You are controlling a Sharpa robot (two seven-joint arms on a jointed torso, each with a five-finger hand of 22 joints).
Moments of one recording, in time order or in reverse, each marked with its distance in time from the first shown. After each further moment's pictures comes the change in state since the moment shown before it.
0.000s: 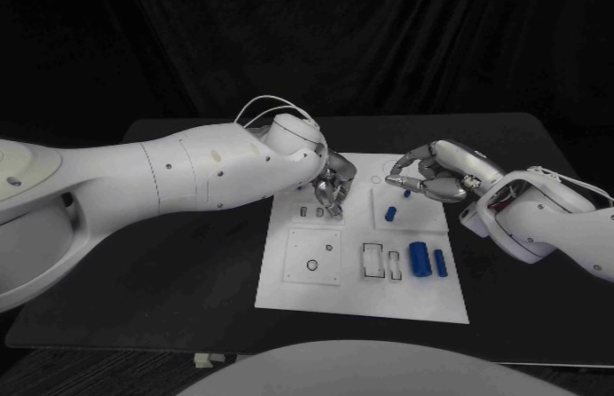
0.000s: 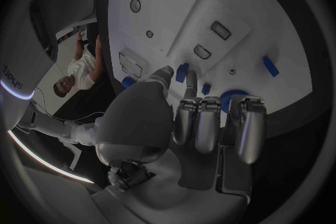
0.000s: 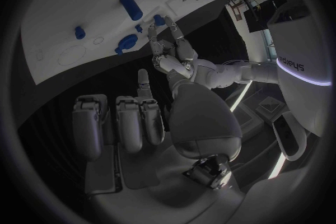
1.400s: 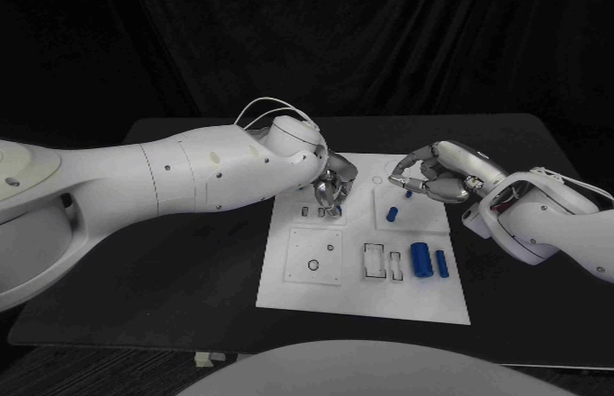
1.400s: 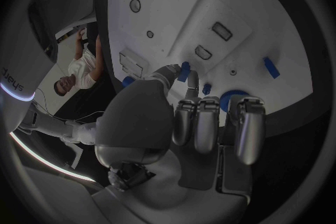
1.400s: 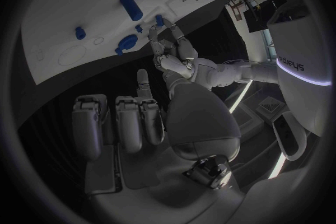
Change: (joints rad) left arm -0.006 -0.021 0.001 0.023 0.000 -0.029 -0.005; left_hand 0.081 0.012 0.163 -0.082 0.100 0.010 -0.020 0.071 0.166 0.002 -0.034 0.000 0.000 -0.004 -0.025 0.000 0.000 0.000 0.003 -0.025 0.000 0.001; right arm 0.000 -0.001 0.000 -0.001 0.000 0.003 0.001; right_hand 0.058 0.011 -0.017 0.000 0.175 0.007 0.007 -0.014 -0.011 0.000 0.007 0.000 0.000 -0.001 0.006 0.000 0.000 0.000 0.000 0.007 0.000 0.000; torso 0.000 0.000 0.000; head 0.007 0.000
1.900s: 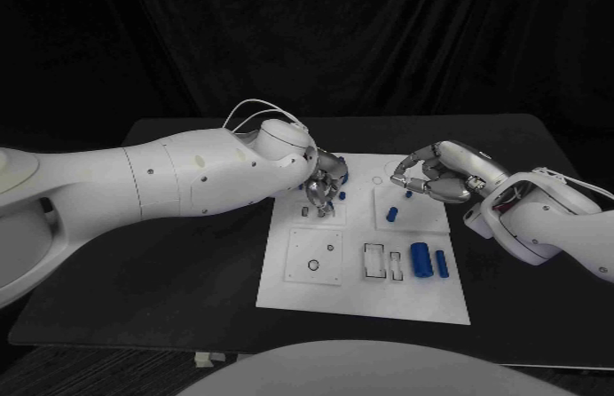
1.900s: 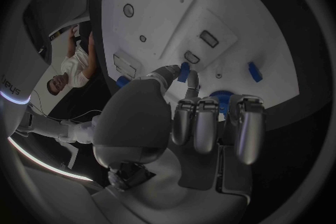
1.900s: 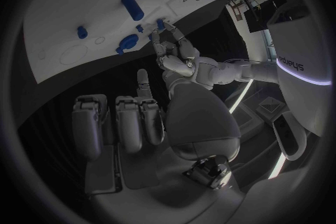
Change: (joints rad) left arm -0.001 -0.053 -0.001 0.052 0.000 -0.039 -0.078; left_hand -0.043 -0.021 0.075 0.002 -0.016 0.003 0.003 -0.007 0.028 -0.003 -0.010 0.000 0.000 0.004 -0.011 0.000 0.000 0.000 0.000 -0.007 -0.010 0.000; right arm 0.000 -0.006 0.000 0.001 0.000 0.000 0.001; right_hand 0.007 0.000 0.000 0.000 0.011 0.000 0.000 0.000 -0.001 0.000 0.000 0.000 0.000 0.000 0.000 0.000 0.000 0.000 0.000 0.000 0.000 0.000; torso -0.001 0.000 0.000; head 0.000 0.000
